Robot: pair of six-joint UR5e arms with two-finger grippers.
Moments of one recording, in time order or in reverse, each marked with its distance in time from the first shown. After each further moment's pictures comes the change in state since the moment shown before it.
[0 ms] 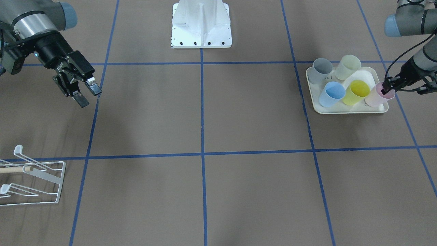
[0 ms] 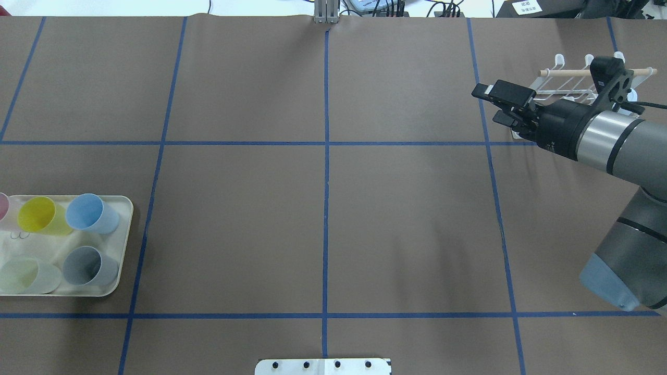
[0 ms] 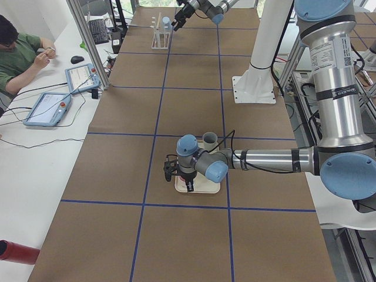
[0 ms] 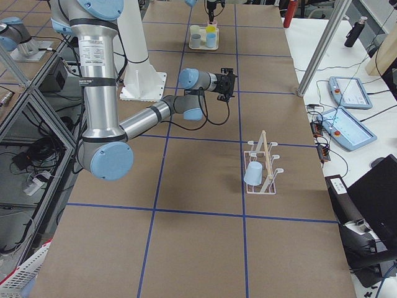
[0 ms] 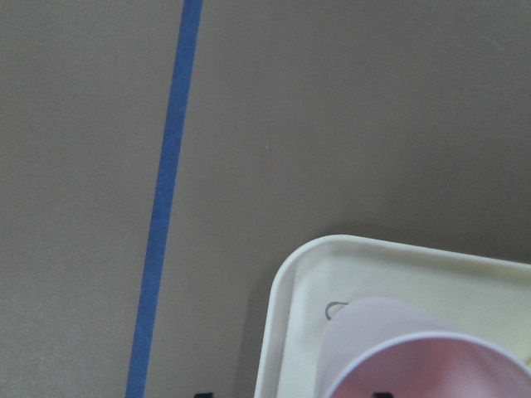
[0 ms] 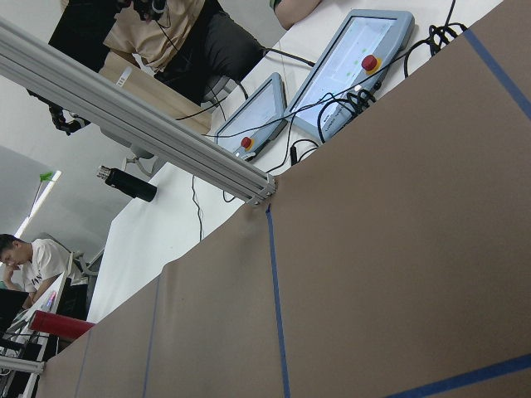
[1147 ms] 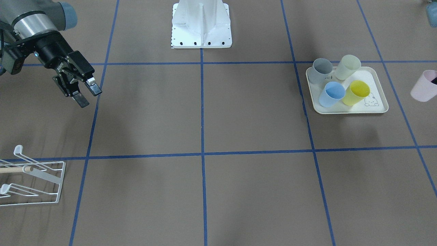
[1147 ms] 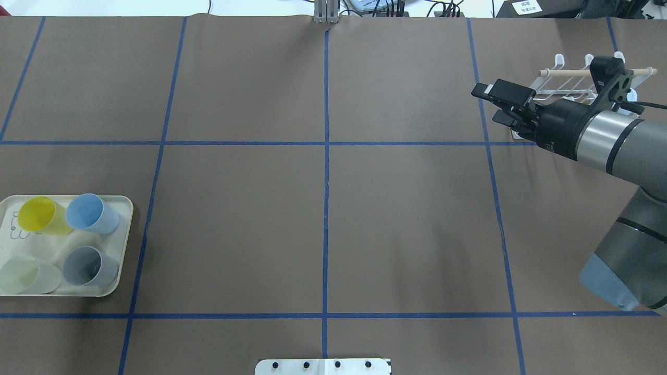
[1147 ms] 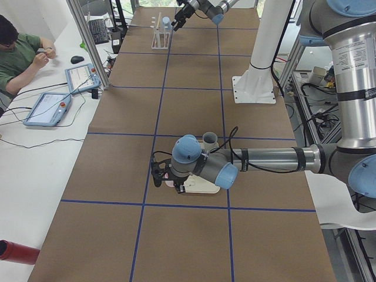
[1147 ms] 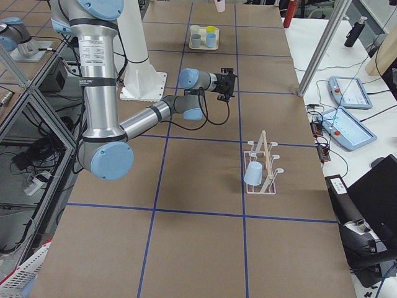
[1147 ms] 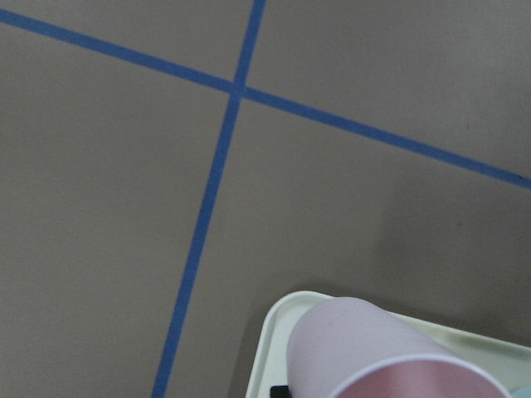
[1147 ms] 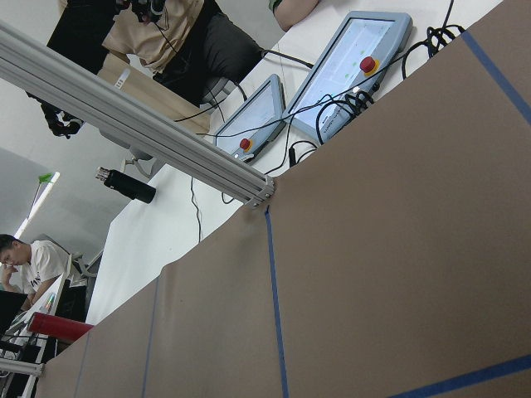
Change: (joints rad) left arm -0.421 -0.029 -0.062 0.060 -0.136 0.076; right arm -0.002 0.003 0.000 0.001 -0.003 0.003
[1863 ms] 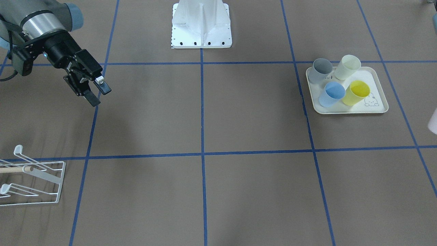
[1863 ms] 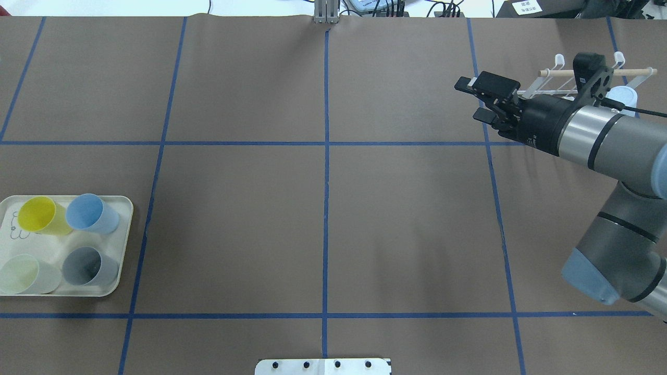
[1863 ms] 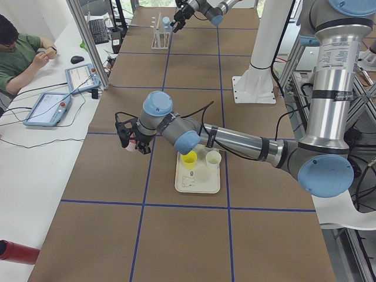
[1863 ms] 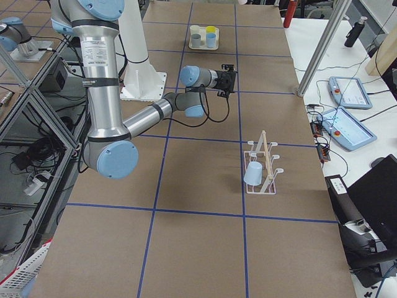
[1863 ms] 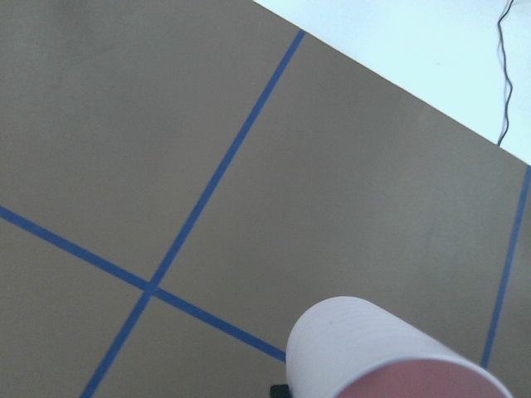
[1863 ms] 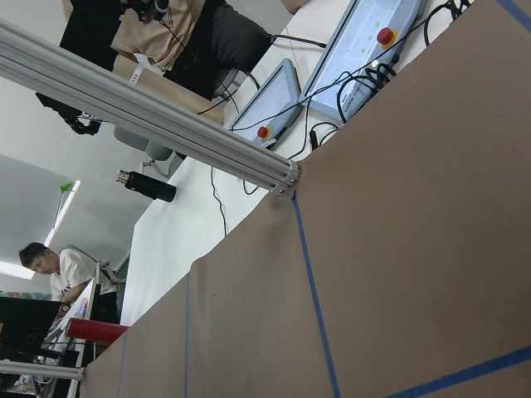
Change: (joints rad) left arm 0.082 -0.289 -0.002 -0.096 0.073 -0.540; right arm -0.015 0.070 -0.024 0.002 0.003 0.108
